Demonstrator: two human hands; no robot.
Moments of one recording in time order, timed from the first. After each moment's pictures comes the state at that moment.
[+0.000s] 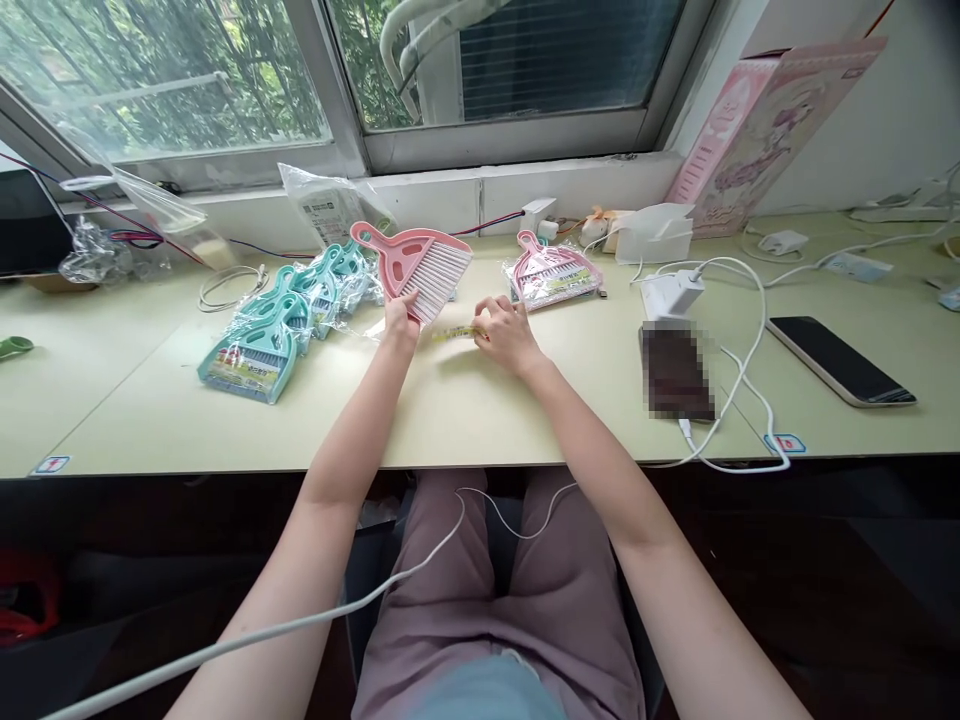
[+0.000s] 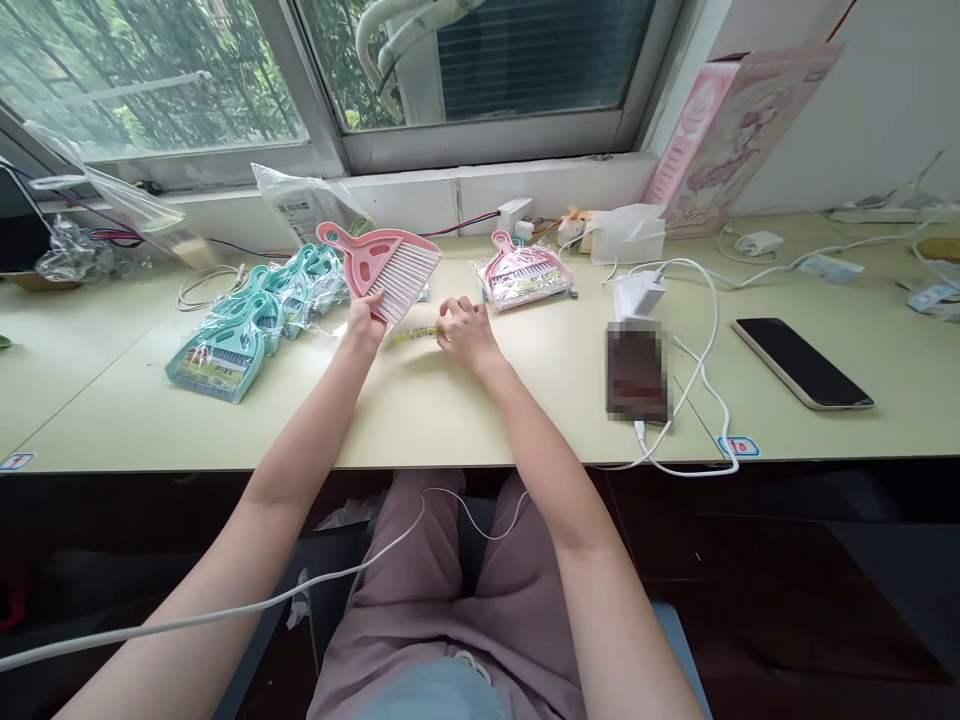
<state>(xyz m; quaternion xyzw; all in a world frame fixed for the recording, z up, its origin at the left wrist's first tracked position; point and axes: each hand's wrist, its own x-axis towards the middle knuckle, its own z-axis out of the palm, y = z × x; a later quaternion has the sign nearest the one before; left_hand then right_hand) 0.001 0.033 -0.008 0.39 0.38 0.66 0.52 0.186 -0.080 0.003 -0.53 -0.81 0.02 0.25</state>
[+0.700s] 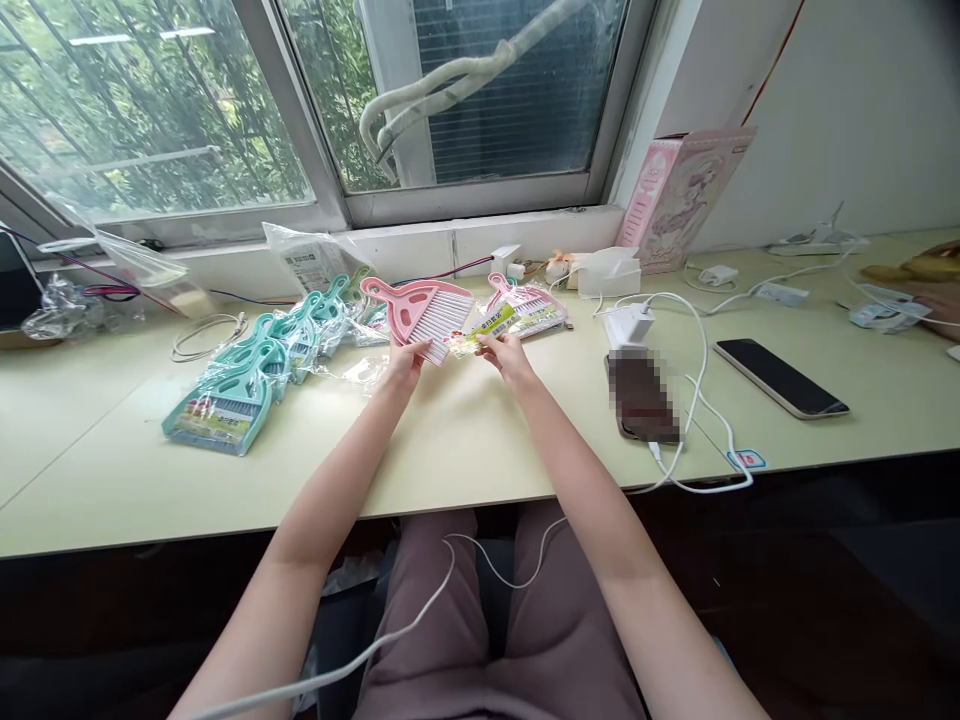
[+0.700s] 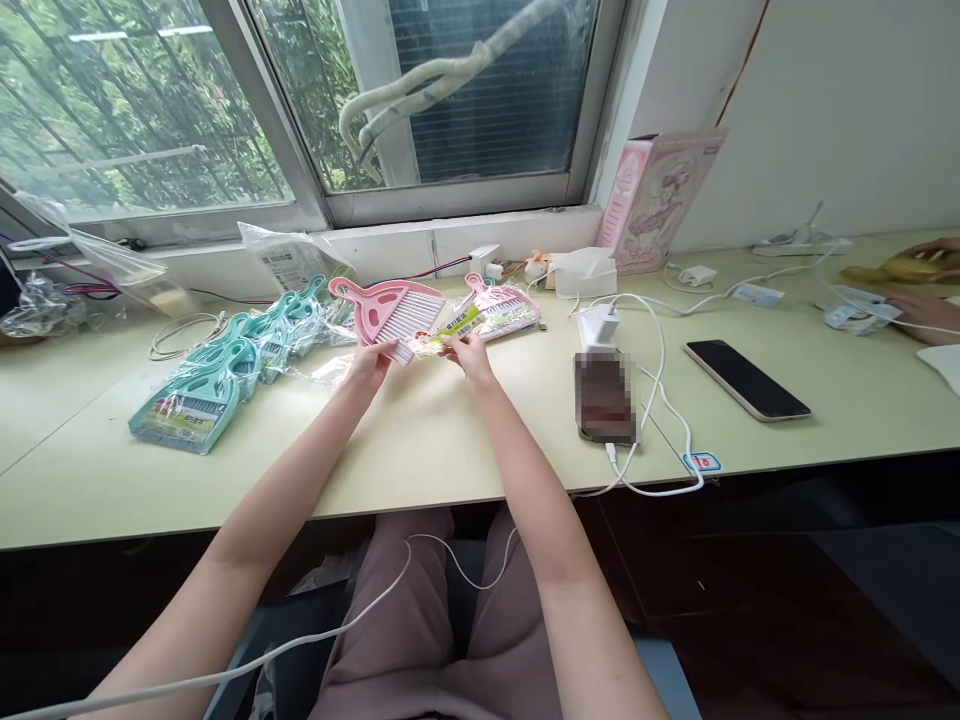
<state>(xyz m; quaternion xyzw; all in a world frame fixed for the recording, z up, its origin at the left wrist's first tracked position) 0.035 0.007 -0.007 0.38 0.36 0.63 0.57 0.210 -0.052 0.002 -0.46 -0.32 0.53 0.64</state>
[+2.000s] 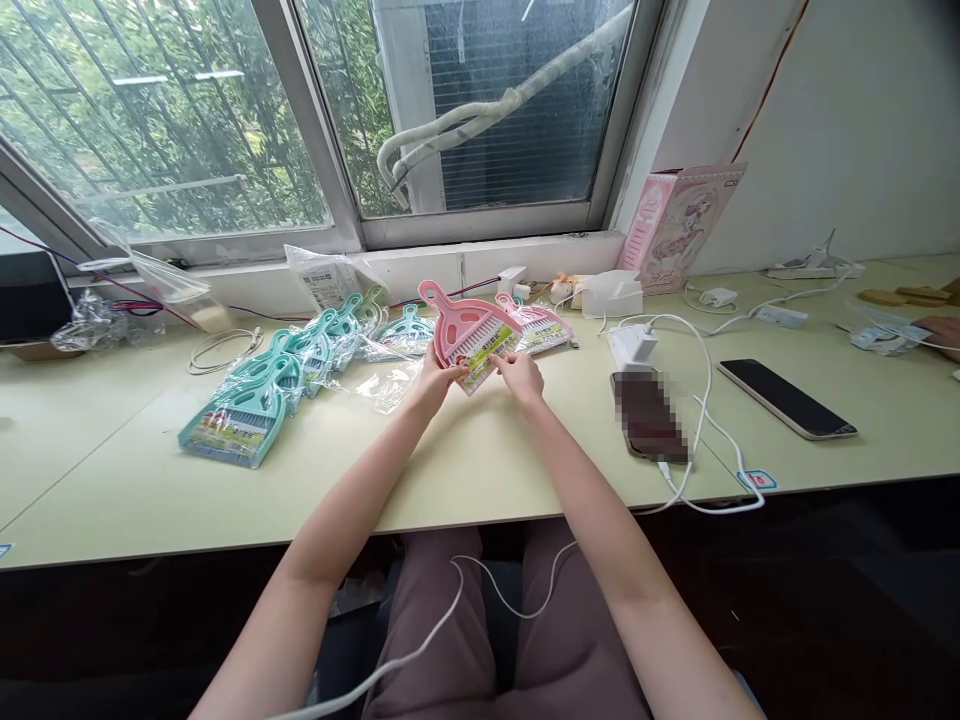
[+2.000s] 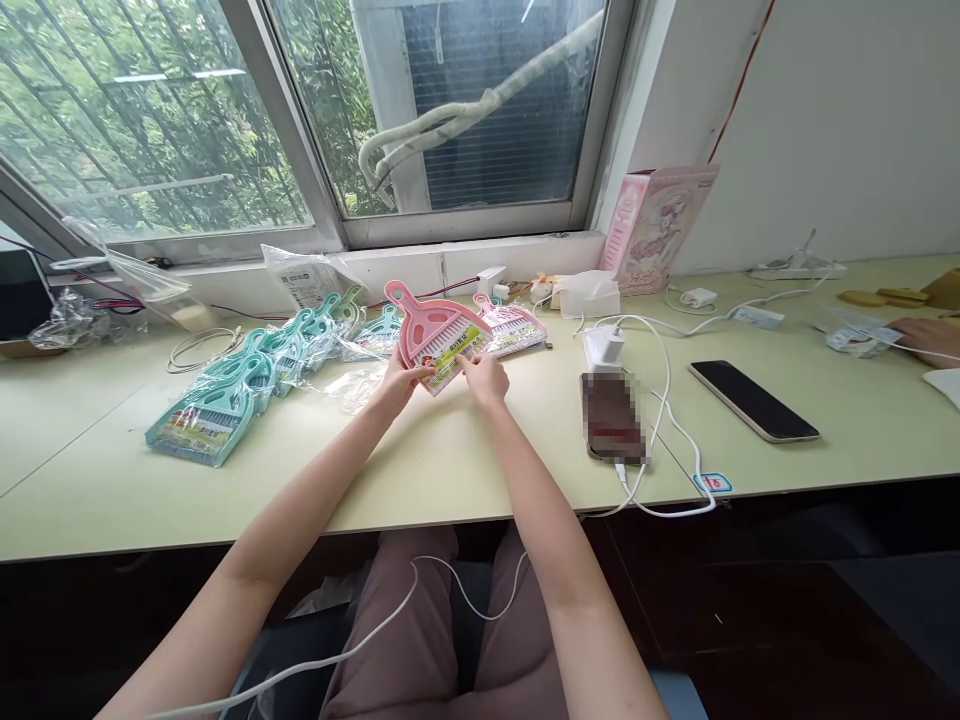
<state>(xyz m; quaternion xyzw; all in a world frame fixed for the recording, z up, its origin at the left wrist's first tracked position) 0.055 -0.022 -0.002 0.53 0.29 0.55 0.59 0.218 -0.058 0.004 -0.74 -0.46 0.28 0.41</state>
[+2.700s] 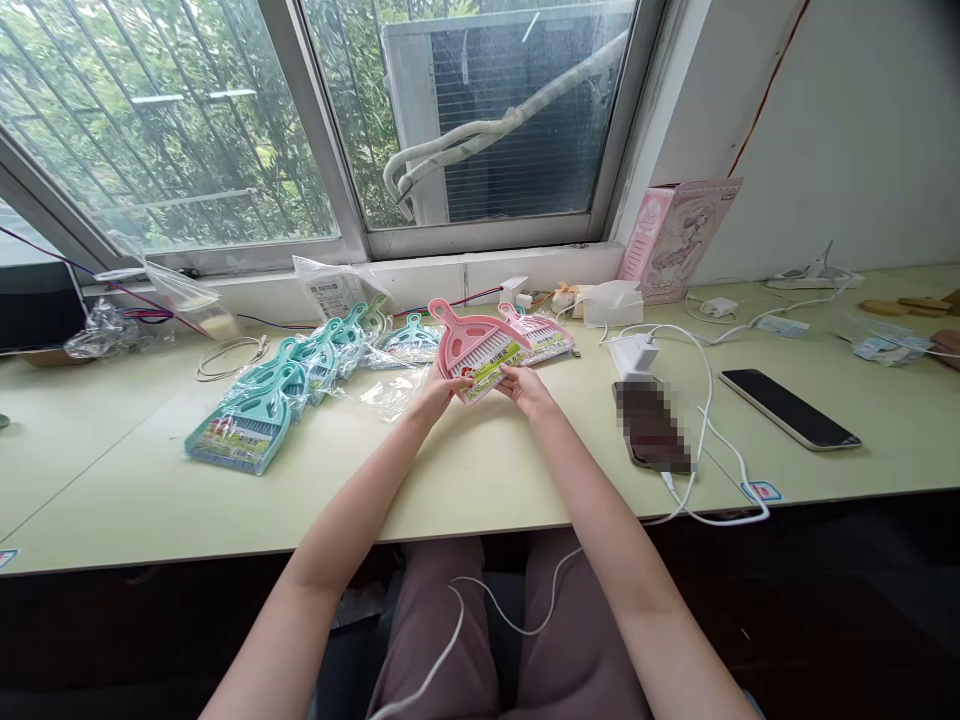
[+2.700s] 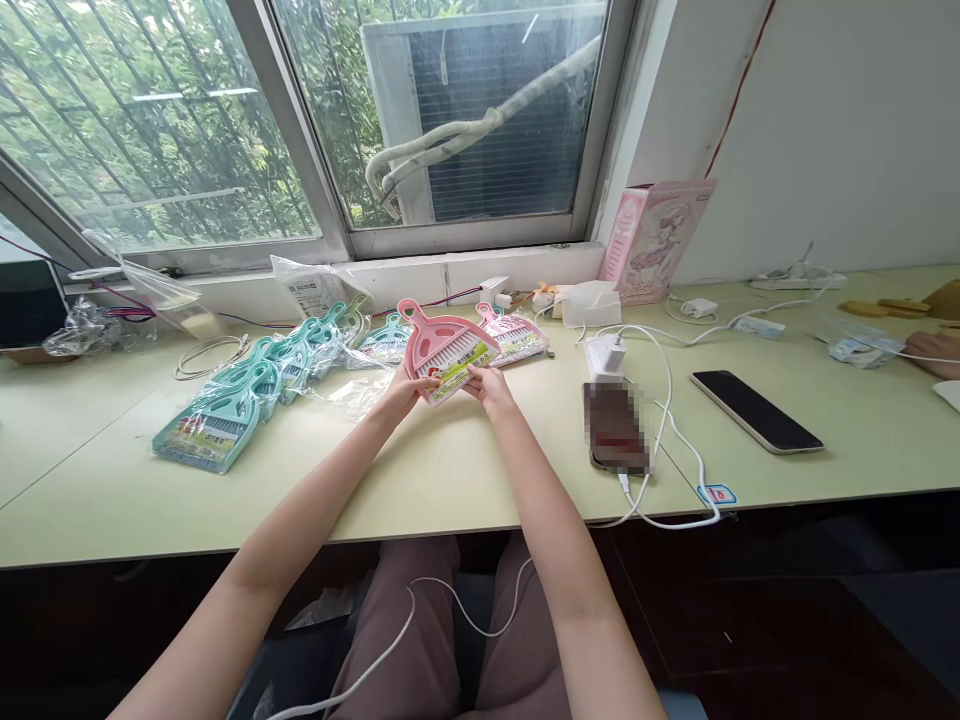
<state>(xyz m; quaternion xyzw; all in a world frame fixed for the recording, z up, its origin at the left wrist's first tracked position) 0.053 -0.014 -0.006 0.53 0.27 0.50 0.63 0.220 -0.056 0.004 -0.42 -0.20 0.63 0.62</state>
